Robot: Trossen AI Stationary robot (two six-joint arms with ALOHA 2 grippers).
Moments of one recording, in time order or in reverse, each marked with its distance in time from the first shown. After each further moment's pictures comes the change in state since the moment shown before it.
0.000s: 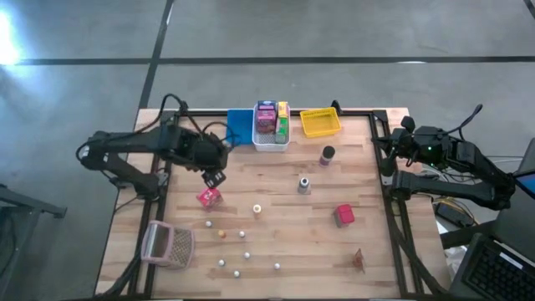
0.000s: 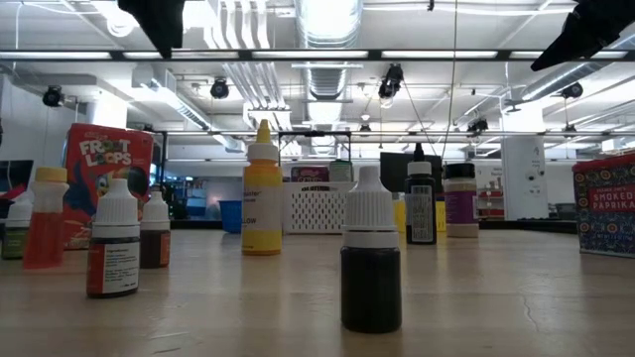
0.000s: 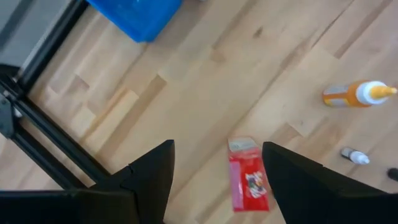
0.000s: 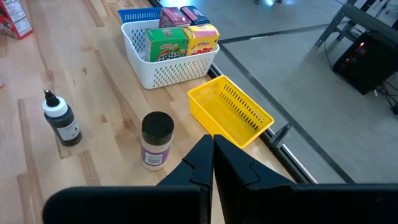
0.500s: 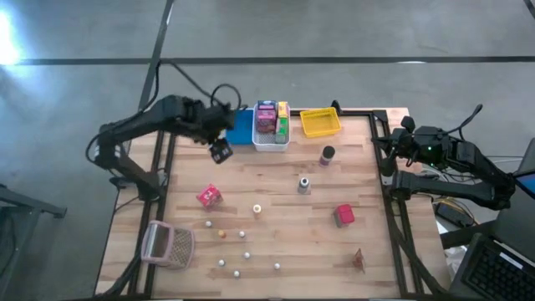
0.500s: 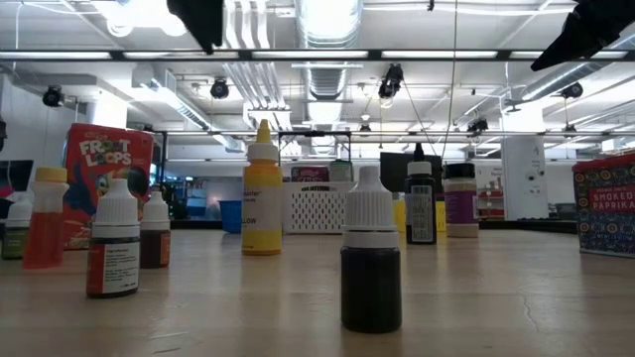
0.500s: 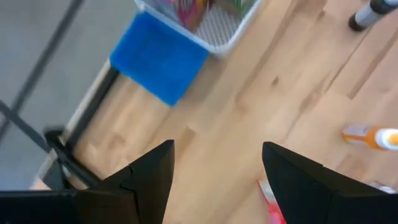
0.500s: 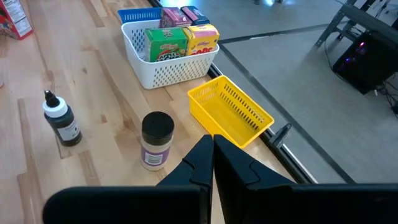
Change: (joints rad) left arm 0.234 0.100 0.240 -0.001 -0.010 0.355; right arm 0.000 0.000 0.000 0.000 0.000 0.001
